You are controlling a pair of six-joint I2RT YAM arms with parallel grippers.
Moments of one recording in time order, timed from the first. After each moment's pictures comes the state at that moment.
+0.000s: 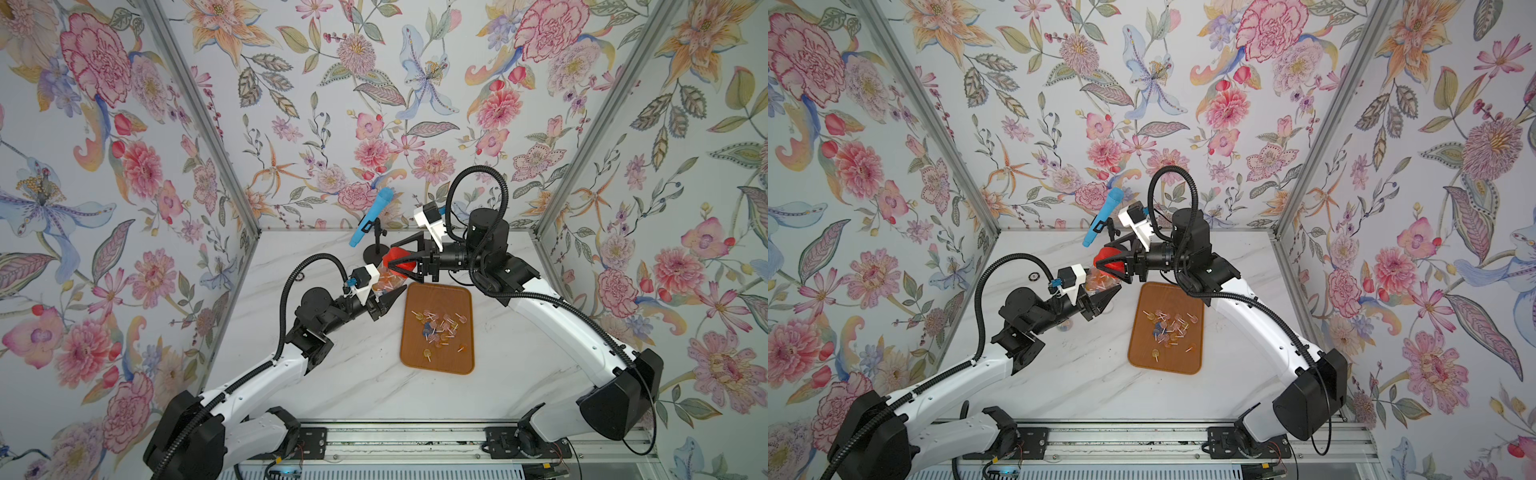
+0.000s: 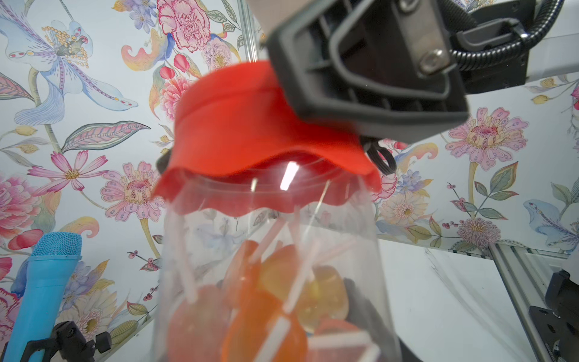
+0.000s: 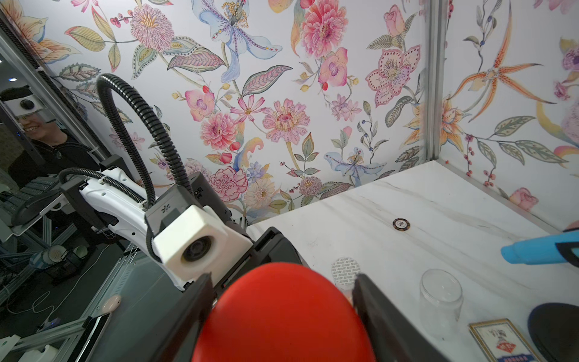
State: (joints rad) left arm -0.62 1.15 0.66 0.68 0.43 0.05; right arm 0.62 1.47 1.46 -0.10 -0.88 0.23
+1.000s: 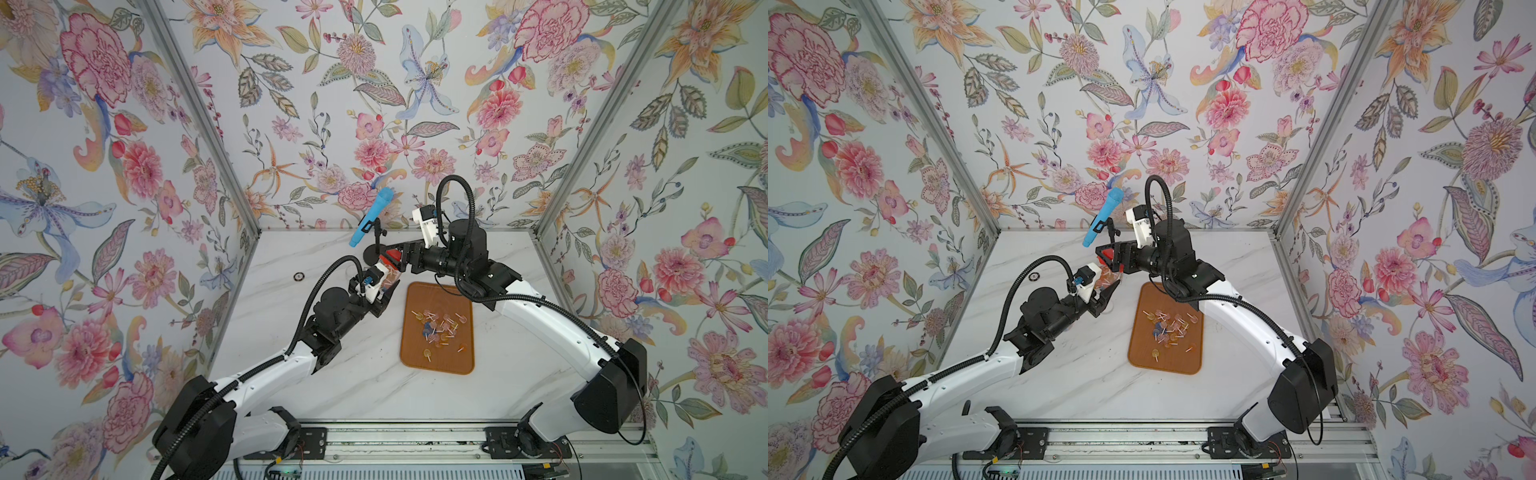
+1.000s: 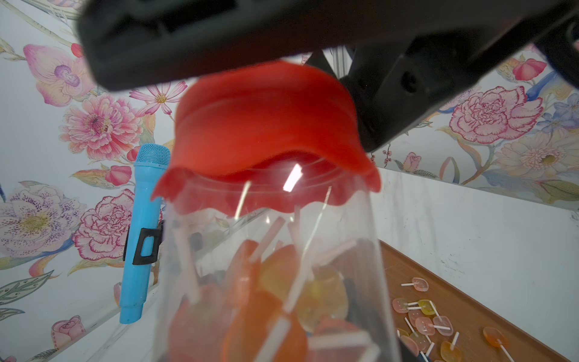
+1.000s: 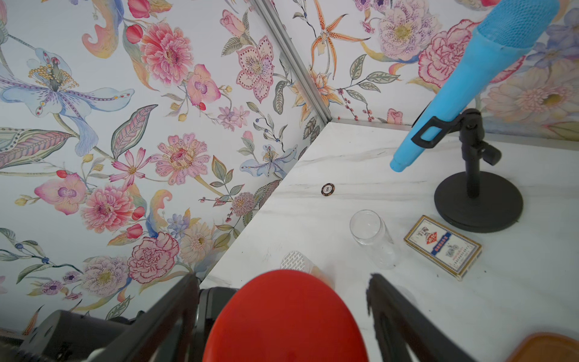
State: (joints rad) left arm -0.68 1.23 0.66 0.57 0.03 0.20; right arm 0.68 1.53 1.42 -0.12 -0.39 0.52
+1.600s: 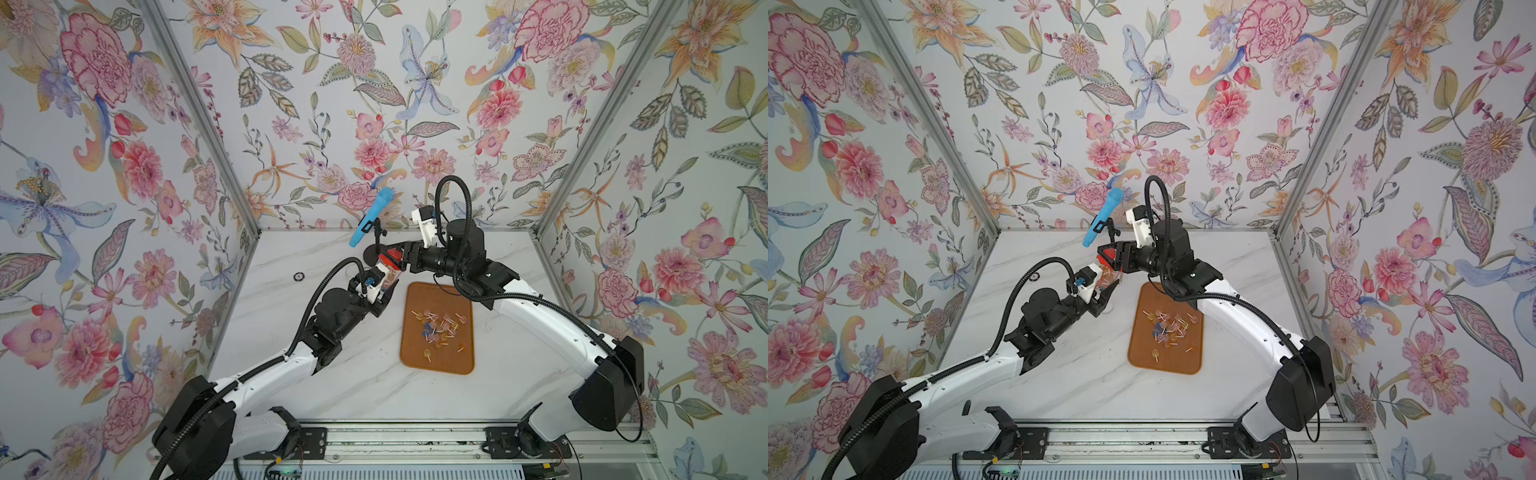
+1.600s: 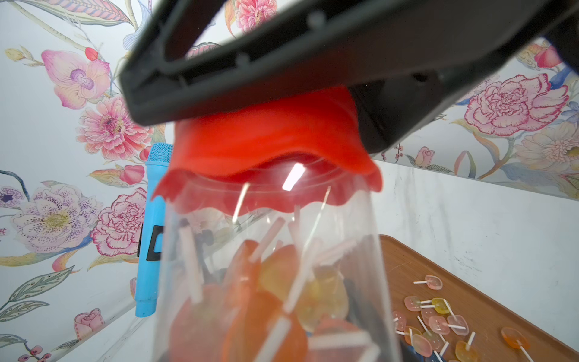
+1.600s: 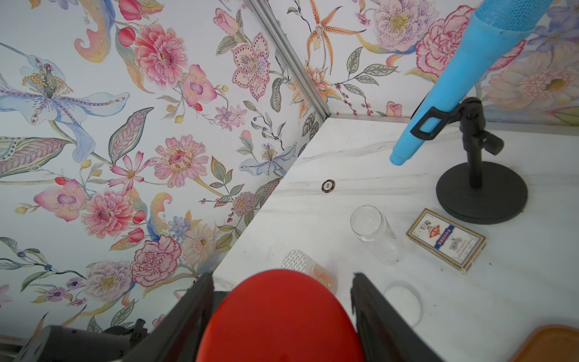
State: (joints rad) left arm -0.69 1.22 0.66 0.56 0.00 0.23; right arm 0.68 1.54 1.42 -0.11 -0.42 0.53
